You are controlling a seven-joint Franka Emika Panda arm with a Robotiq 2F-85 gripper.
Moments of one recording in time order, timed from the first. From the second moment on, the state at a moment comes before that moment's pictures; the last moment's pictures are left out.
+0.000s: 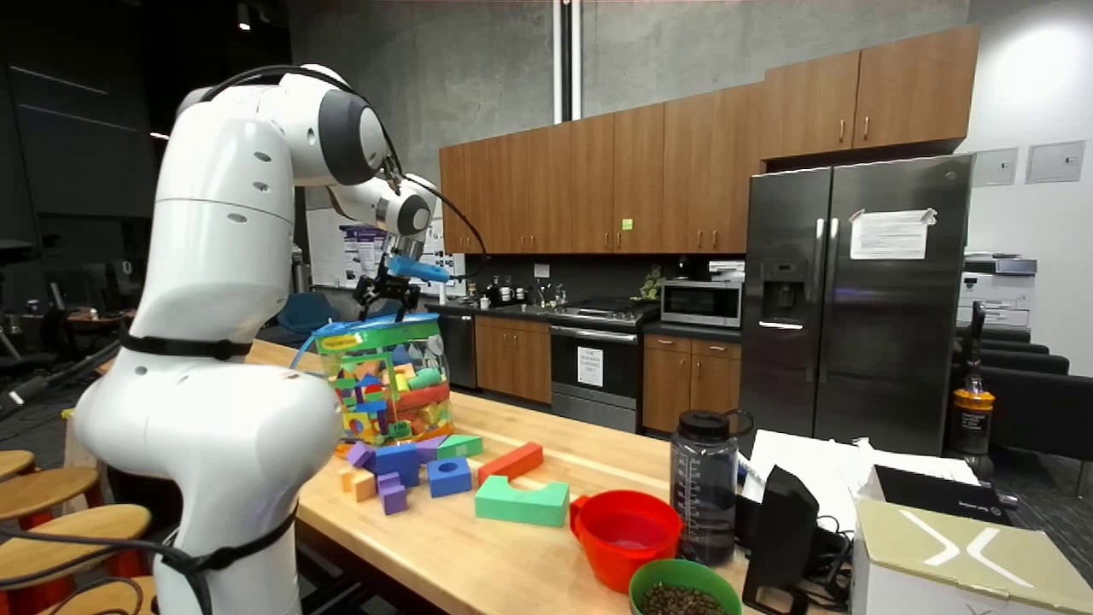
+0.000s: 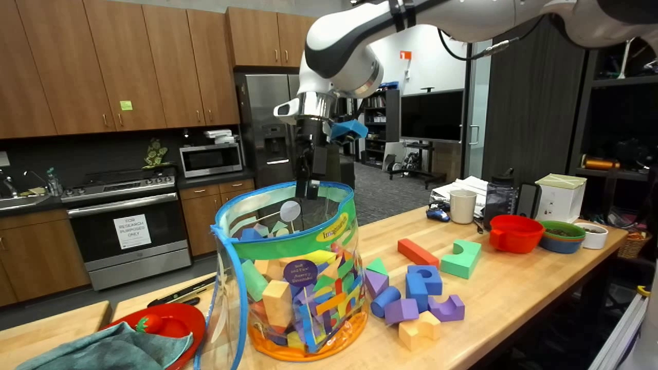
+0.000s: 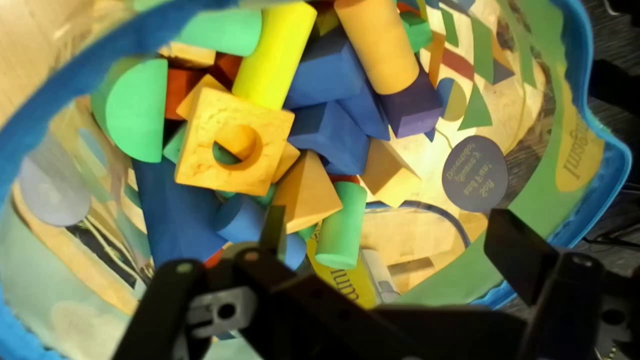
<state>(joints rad) 0.24 0.21 0.29 -1.68 0.32 1.92 -0.94</state>
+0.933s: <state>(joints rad) 0.30 0.40 0.39 -1.56 0.38 2.05 -0.94</state>
